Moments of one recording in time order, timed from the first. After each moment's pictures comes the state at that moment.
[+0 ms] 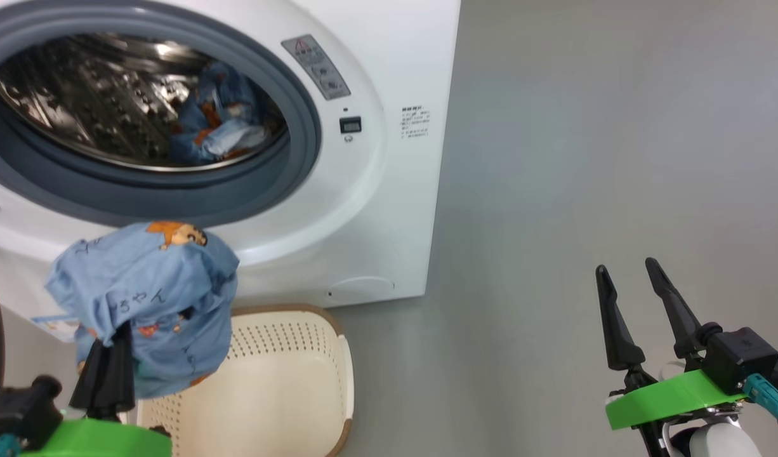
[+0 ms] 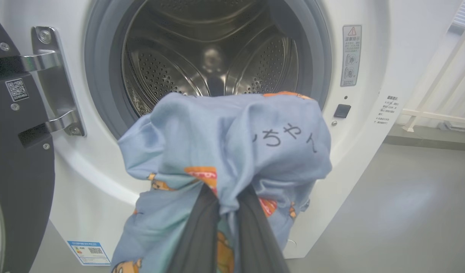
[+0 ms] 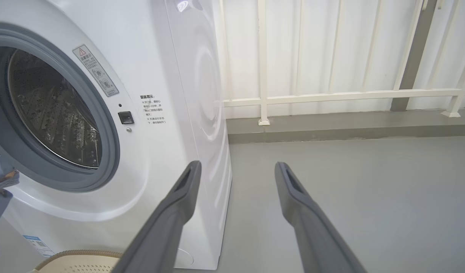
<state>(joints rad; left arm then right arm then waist) -0.07 0.19 -0.02 0.11 -0.42 -0.13 -0.25 -0.10 -0.05 -0.05 0.08 0.16 0.13 -0.26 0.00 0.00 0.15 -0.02</state>
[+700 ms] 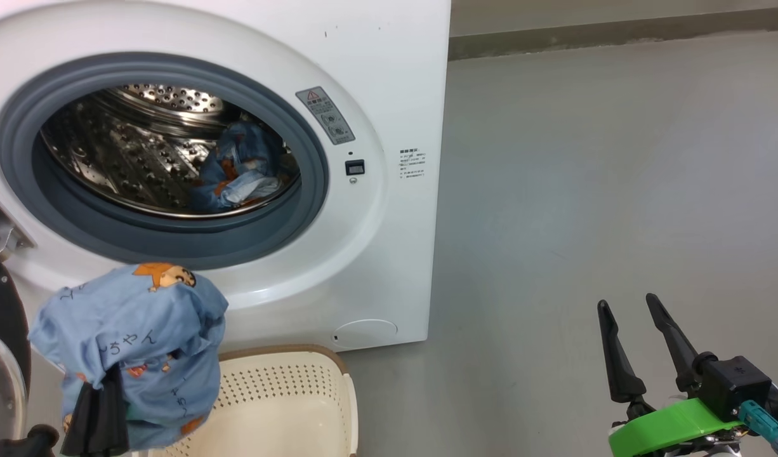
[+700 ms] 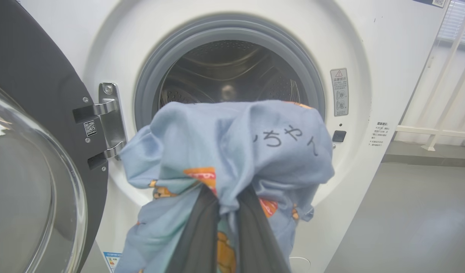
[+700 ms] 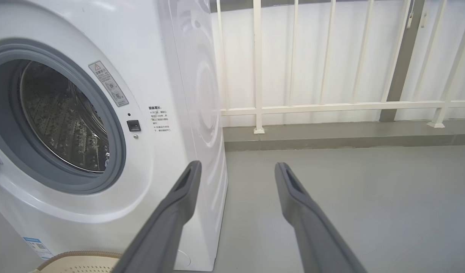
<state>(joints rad) 0.08 0.08 0.11 0.00 -0.26 -0.13 -0.25 -0.03 -0.05 -0.06 0.10 0.14 0.13 -0.26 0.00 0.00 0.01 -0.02</state>
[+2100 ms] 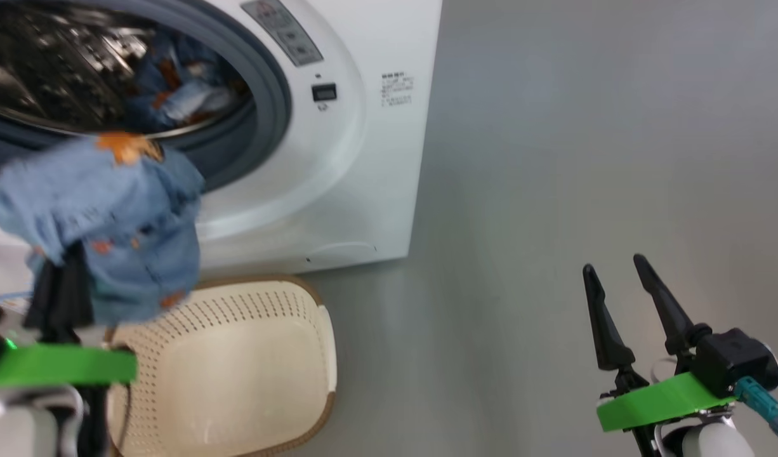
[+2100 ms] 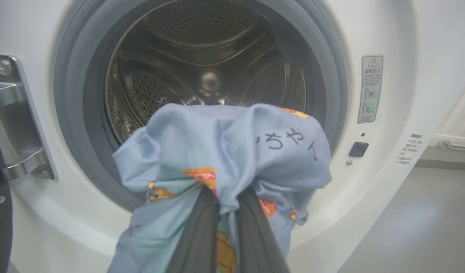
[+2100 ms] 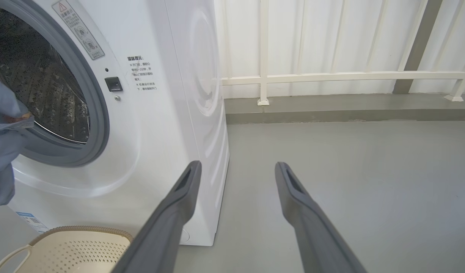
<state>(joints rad) -0.21 0.17 0.05 0.10 -0.40 -0.13 -0.26 -0.08 -0.05 -0.02 0.04 0.13 0.13 -0.26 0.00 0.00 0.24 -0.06</state>
